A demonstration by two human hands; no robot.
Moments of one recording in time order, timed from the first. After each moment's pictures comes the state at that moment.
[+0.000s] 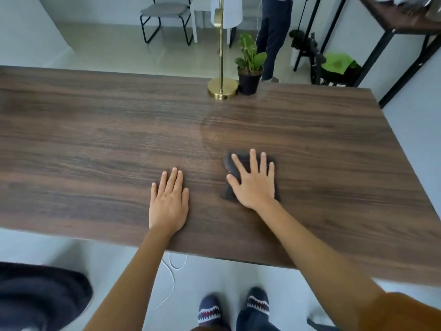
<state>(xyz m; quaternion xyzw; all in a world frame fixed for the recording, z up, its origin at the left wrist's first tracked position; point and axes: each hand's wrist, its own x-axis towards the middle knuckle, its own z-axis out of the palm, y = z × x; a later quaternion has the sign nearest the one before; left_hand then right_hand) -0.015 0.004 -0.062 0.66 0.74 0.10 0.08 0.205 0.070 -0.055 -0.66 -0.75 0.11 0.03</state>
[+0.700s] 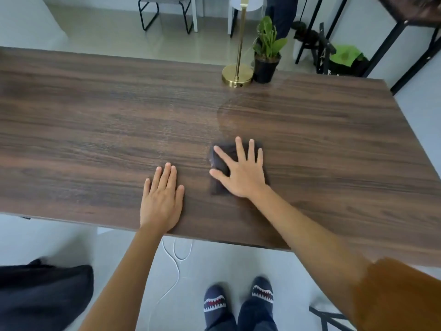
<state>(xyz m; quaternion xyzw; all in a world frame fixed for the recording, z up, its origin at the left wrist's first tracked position) -0.103 -0.031 -0.067 0.68 0.73 0.07 0.07 0.109 0.054 -0.055 -0.60 -0.79 0.11 0.00</state>
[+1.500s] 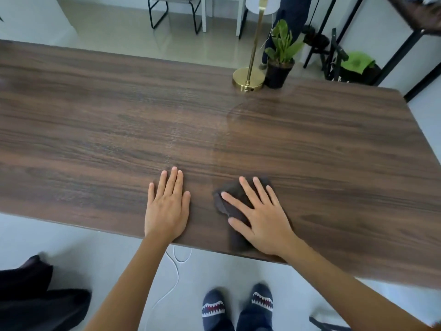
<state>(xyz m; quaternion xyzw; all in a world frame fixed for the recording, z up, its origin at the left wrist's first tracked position) -0.104 -0.046 -0.078 0.67 0.74 0.06 0.08 0.144 -0.039 -0.072 -0.49 -0.87 0.10 0.02</state>
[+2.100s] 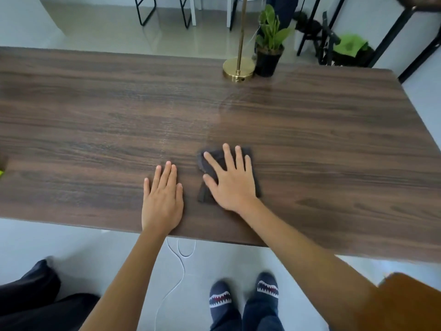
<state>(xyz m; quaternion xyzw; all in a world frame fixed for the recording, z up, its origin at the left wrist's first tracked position) -0.119 -0.033 -0.074 0.66 0.74 0.10 0.08 0.057 0.026 -0.077 -0.59 -0.80 0.11 0.06</state>
